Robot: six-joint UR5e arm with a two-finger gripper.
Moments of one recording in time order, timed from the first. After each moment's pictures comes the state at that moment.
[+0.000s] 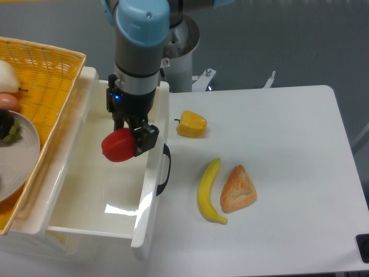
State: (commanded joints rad) arm 2.25 -1.76 -1.44 -1.39 1.31 1.16
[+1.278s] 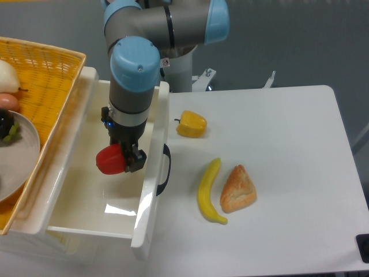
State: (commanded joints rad) arm 2.22 -1.85 -1.44 -1.38 1.31 1.22
